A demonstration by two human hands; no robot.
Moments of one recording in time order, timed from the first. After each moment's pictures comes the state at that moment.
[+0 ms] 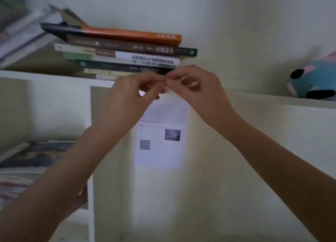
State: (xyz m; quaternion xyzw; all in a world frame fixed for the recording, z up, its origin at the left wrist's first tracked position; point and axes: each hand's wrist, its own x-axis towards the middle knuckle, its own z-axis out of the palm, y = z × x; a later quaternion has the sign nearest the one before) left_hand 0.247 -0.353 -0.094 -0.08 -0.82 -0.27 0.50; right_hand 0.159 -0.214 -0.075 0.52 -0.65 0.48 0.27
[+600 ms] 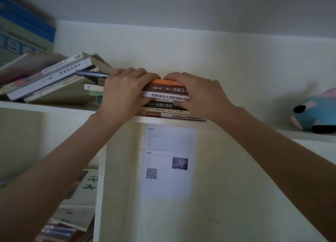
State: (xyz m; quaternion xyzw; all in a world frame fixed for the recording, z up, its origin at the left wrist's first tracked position) left_hand 0.242 -0.419 -0.029 -0.01 -0.75 0.20 0.63; right_hand 0.160 -0.244 -0.004 0.48 -0.75 0.08 0.46
